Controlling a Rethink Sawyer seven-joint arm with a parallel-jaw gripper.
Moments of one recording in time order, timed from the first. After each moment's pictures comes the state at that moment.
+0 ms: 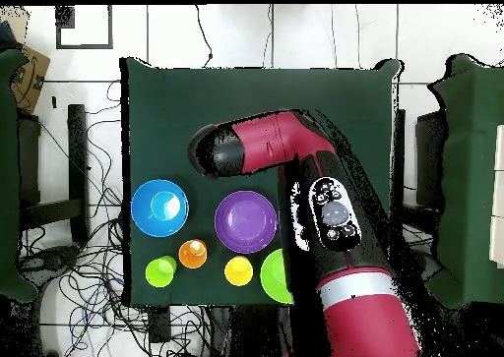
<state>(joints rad) -0.36 -0.68 0.36 1.49 -0.52 0.80 0.80</state>
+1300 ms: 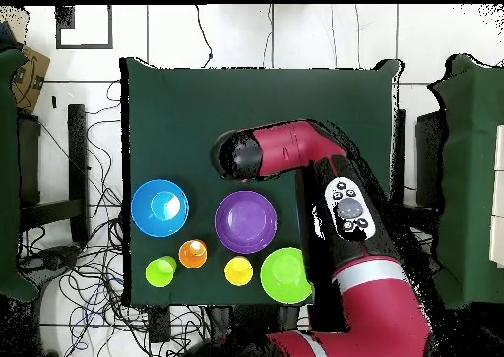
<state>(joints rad) -0.40 -0.60 0.36 1.49 -0.53 0.80 0.80</state>
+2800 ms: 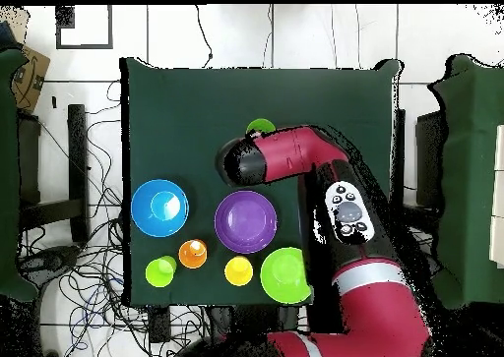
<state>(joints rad) -0.39 -0.60 0.32 1.50 -0.57 0.61 0.80</state>
